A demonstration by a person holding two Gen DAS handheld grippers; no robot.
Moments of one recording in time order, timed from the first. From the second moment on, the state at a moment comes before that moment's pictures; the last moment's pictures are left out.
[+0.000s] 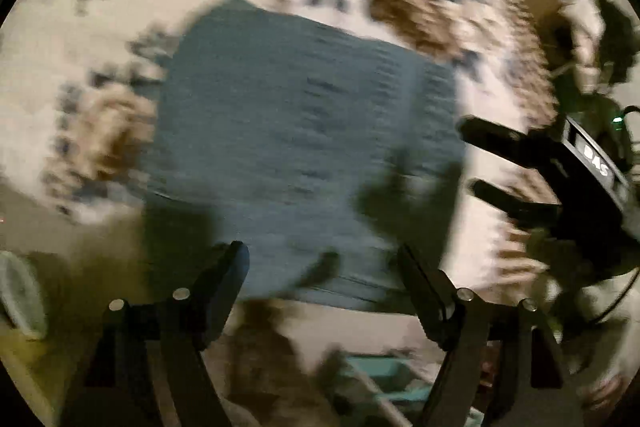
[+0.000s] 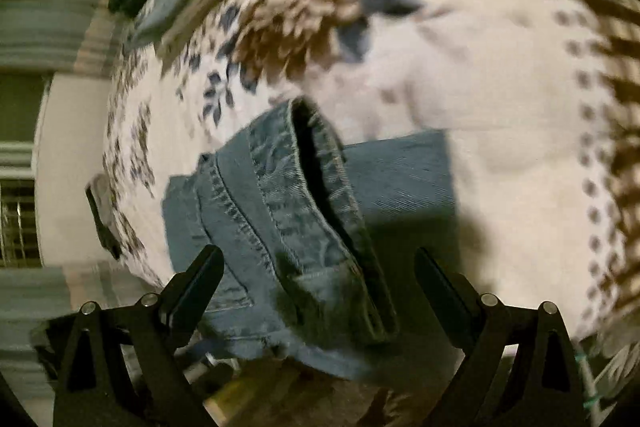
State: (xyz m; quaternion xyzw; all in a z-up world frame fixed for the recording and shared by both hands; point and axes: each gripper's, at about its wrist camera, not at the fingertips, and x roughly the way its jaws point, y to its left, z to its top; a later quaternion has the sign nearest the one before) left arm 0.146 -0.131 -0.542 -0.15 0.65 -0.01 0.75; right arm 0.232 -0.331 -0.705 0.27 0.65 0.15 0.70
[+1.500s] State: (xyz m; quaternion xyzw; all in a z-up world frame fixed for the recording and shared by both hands) left arm 0.278 -0.102 -0.607 -0.21 0.64 -0.01 0.74; right arm 0.183 -0.458 -0.725 0.23 0.66 -0.05 0.71
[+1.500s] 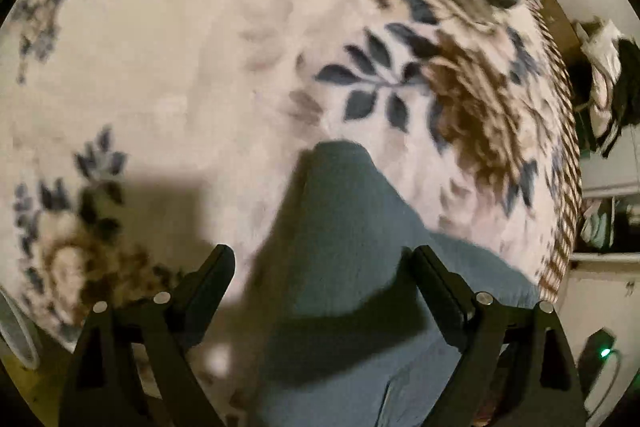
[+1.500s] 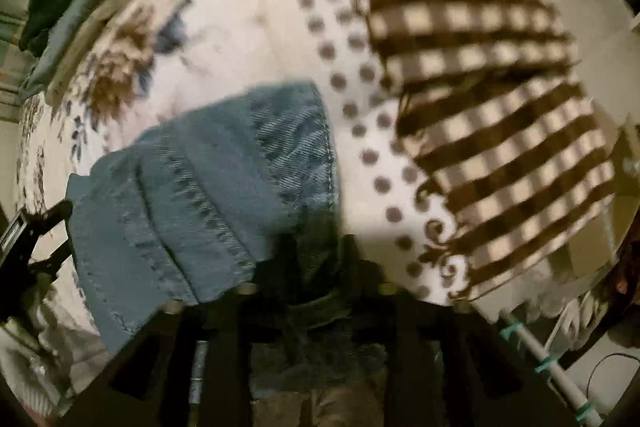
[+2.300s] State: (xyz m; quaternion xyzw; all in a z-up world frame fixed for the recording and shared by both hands) left arm 0.274 -0.060 -0.598 -0.31 0.63 -0.06 0.71; right arm 0.142 -0.513 -0.727 0.40 0.66 -0.02 0.64
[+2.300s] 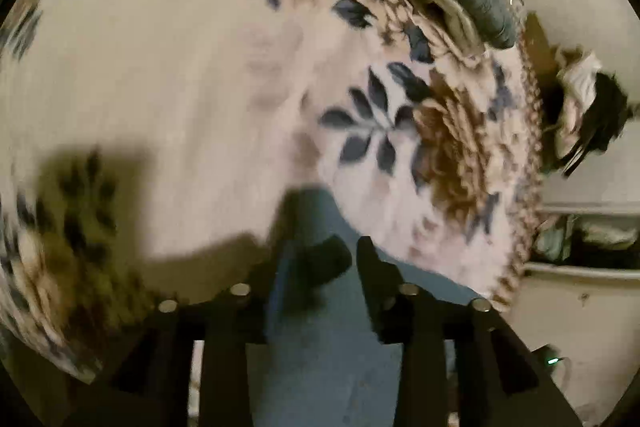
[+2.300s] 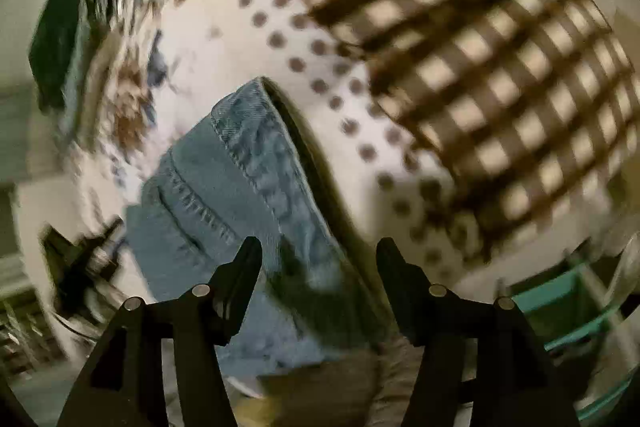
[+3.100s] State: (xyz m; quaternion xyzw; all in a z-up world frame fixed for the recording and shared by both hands) left arm 0.196 -0.075 -0.647 -0.36 0.66 -0.08 0.66; right arm 0.068 -0.485 -0.772 0.53 0.61 0.03 0.58
